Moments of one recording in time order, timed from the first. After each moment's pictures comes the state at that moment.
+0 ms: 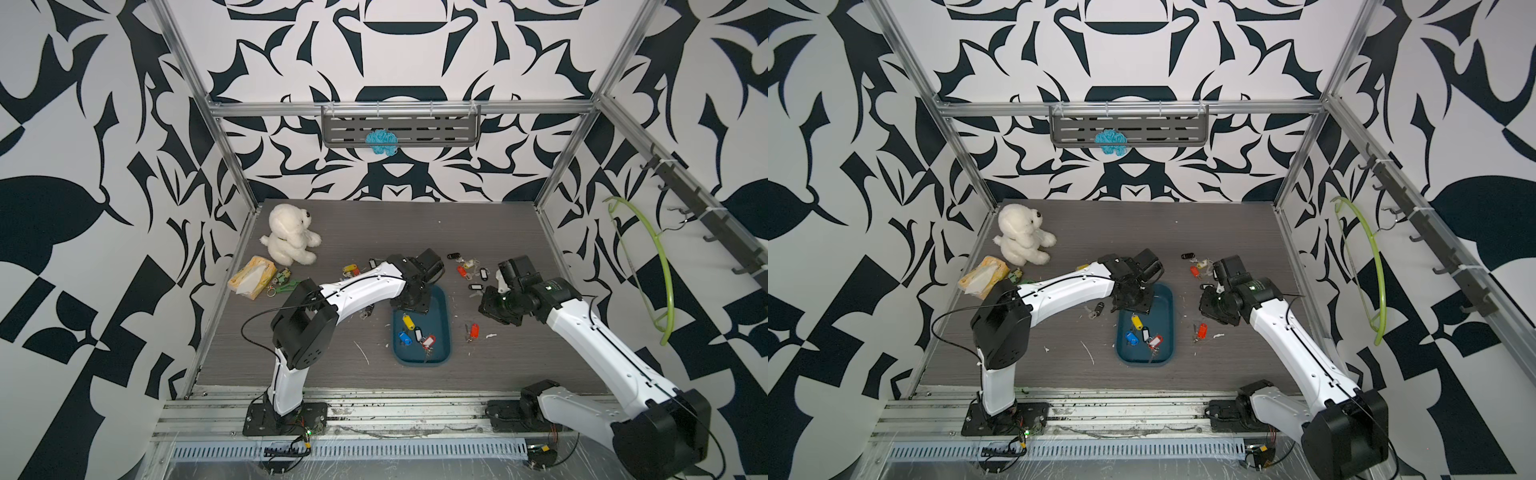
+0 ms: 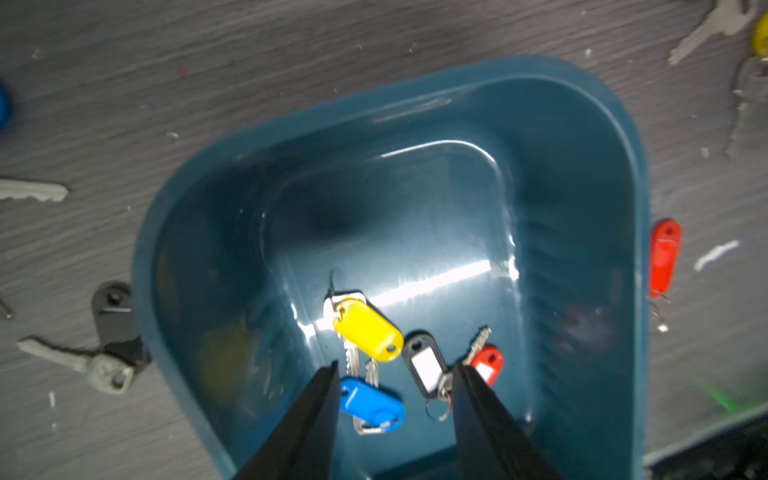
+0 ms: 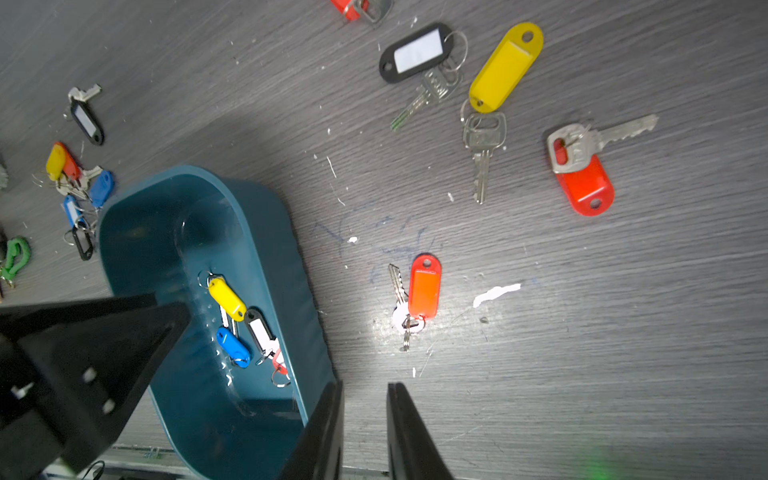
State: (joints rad) left arm -0.94 1.97 1.57 -0.92 0.00 -0.63; right arm 0.30 1.10 0.90 -0.96 -0.16 0.69
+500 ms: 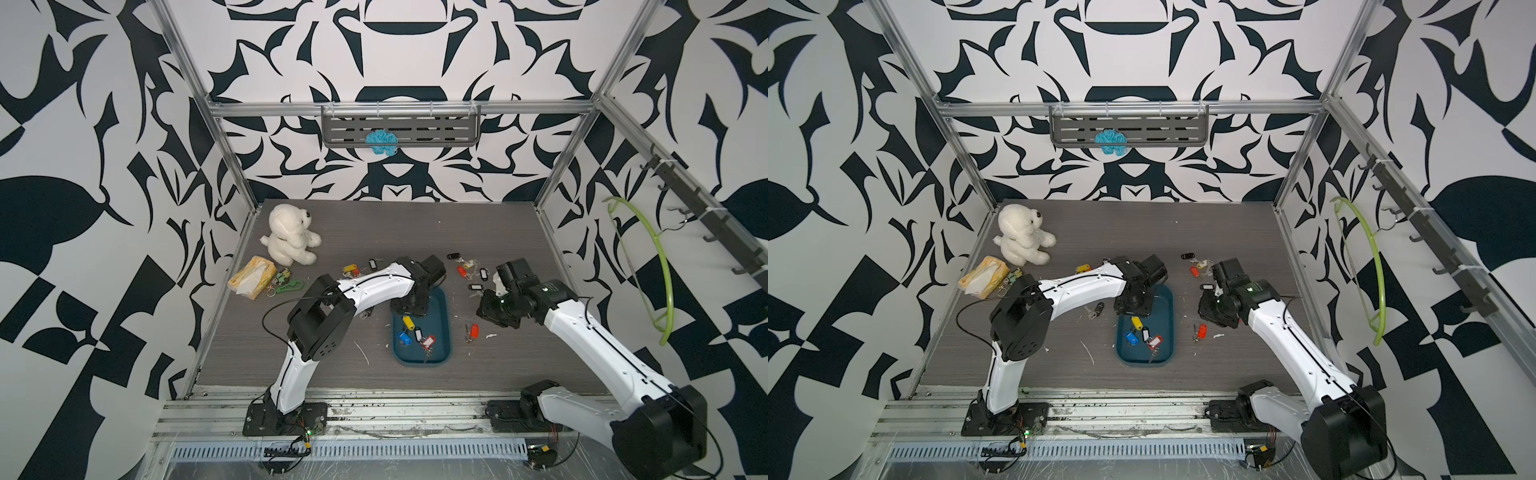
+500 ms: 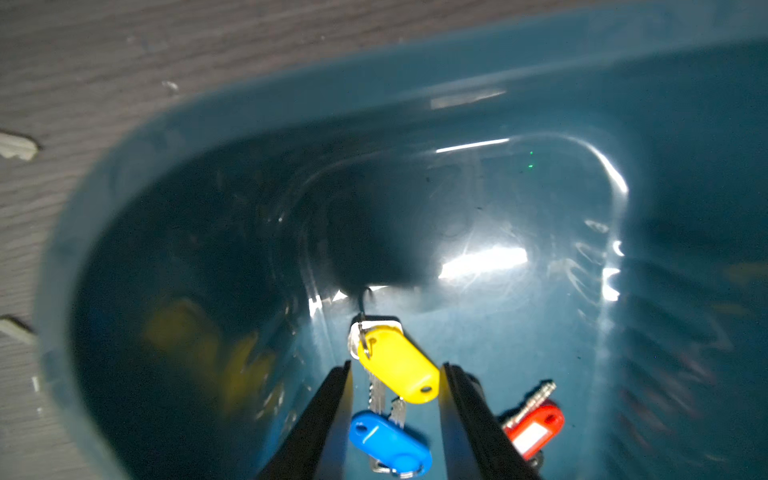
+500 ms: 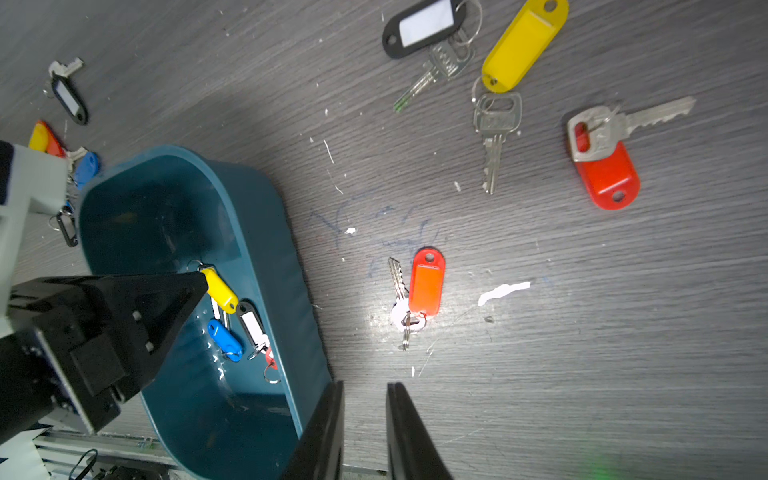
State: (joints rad) left arm -0.94 2.07 1.61 -0.99 -0.04 -0.70; right arm 0.30 1.11 0.86 -0.93 -0.18 0.67
